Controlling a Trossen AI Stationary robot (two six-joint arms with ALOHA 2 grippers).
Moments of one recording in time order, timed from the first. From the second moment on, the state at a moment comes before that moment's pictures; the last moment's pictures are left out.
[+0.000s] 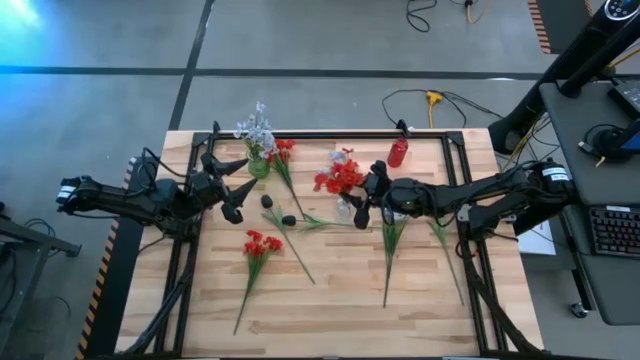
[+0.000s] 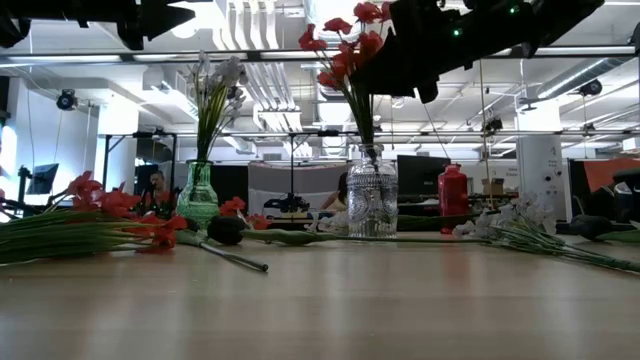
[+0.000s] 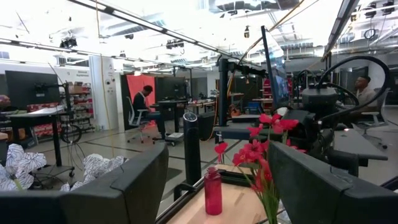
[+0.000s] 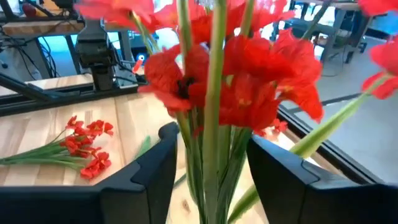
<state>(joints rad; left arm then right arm) -0.15 0.56 0.35 0.53 -0.60 0.20 -0.01 1.36 0.70 0.45 0.37 0.07</state>
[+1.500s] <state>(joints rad) -0.19 0.85 0.64 -0.01 -0.57 0.02 0.00 1.07 0.89 -0.51 0.36 0.45</state>
